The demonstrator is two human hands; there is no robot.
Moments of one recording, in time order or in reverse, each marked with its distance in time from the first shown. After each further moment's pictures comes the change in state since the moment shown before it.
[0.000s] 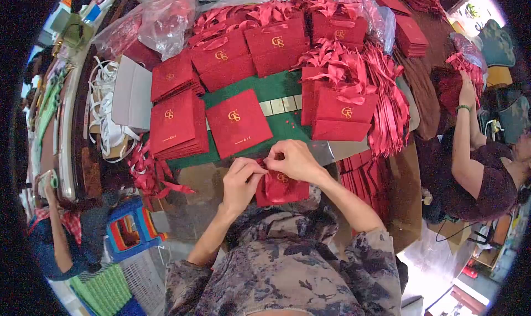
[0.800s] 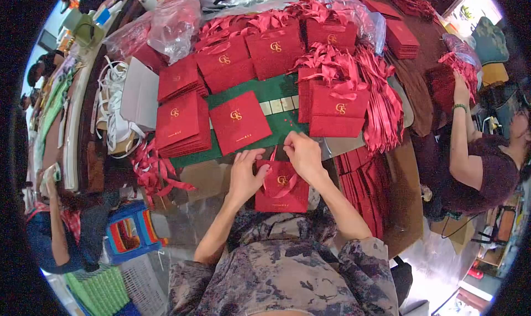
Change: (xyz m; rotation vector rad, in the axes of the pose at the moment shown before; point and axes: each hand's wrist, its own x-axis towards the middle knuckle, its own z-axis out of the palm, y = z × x) left_hand -0.004 -0.012 0.013 0.157 -0.117 -0.191; right_hand -0.020 0.029 0.014 -0.350 0.431 -0.004
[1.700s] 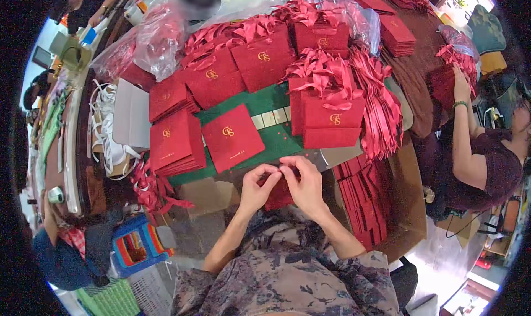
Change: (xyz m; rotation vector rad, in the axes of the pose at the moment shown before) left_hand 0.011 0.015 0.036 -0.704 -0.099 -0.164; right_hand -0.032 -0.035 -0.022 0.433 0.170 0.193
